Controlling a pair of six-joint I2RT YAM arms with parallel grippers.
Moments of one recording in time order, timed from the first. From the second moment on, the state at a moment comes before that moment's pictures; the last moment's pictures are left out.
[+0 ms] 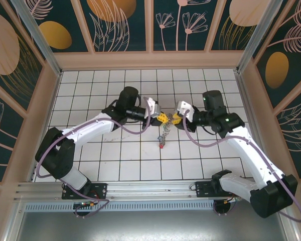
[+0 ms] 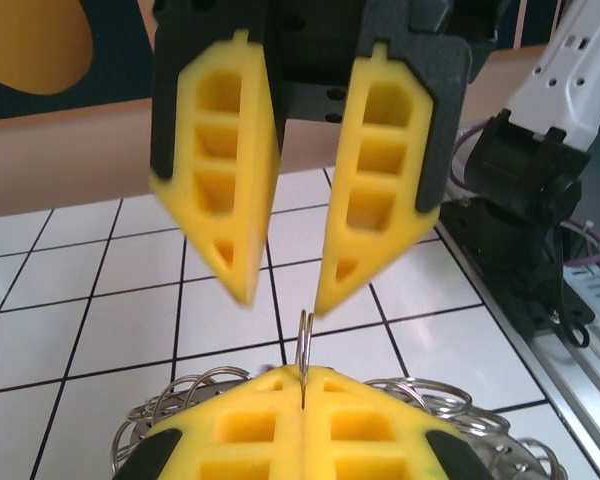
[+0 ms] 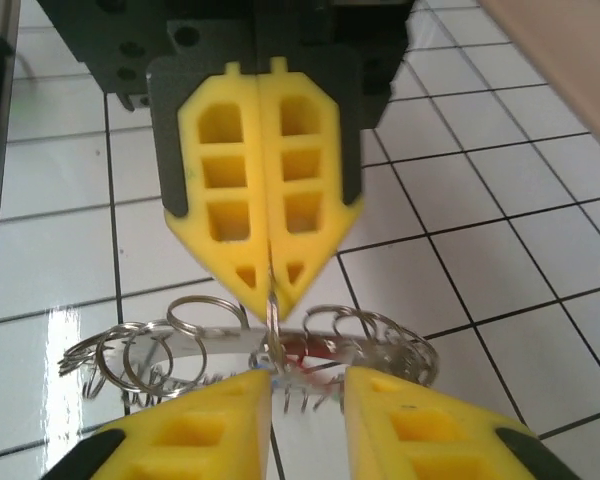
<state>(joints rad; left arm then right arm) -0.66 1.59 1.06 0.12 1.01 0.41 0.39 1.05 0.97 -0.63 -0.71 -0.70</state>
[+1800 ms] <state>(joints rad) -0.68 1.60 0.94 0.76 1.10 0.00 0.32 0.98 0.87 -0.43 -0.92 -0.55</state>
